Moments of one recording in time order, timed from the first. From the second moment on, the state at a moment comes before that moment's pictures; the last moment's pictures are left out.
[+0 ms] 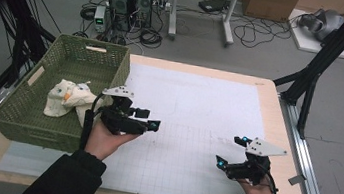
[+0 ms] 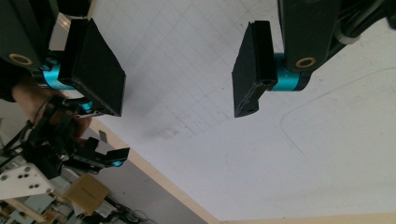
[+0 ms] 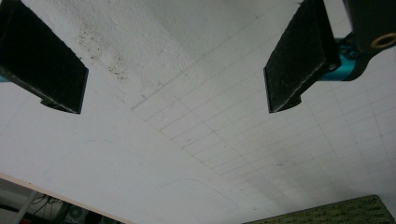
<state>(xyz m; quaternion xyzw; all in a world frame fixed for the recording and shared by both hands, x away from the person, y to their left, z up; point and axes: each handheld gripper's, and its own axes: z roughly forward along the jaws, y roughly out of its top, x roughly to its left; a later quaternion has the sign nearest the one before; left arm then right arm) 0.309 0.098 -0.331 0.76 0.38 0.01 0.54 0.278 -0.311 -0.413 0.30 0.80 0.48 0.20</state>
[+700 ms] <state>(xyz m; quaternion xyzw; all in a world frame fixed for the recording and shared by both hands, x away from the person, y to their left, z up) 0.326 0.132 -0.315 0.74 0.40 -0.03 0.54 0.279 -0.311 -0.413 0.29 0.80 0.48 0.20</state>
